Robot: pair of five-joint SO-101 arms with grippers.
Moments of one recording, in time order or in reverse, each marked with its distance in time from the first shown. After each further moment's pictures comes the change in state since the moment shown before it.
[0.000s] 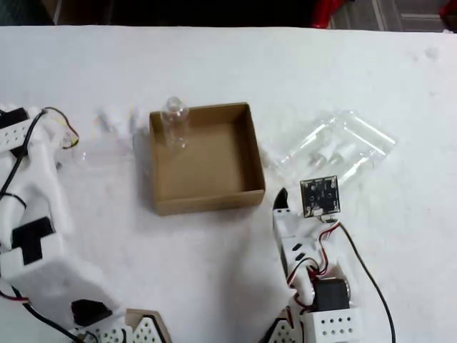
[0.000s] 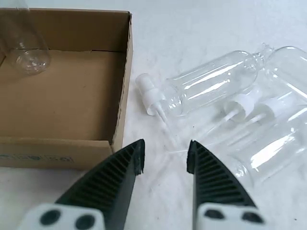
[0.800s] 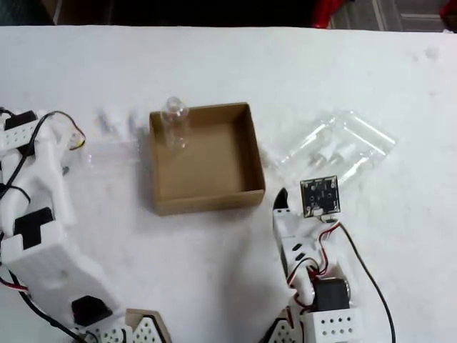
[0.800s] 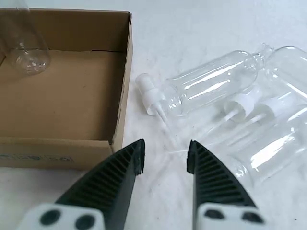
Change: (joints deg) left arm 0.6 4.7 -0.5 -3.1 6.6; right arm 0.0 0.0 0.0 0.0 0.0
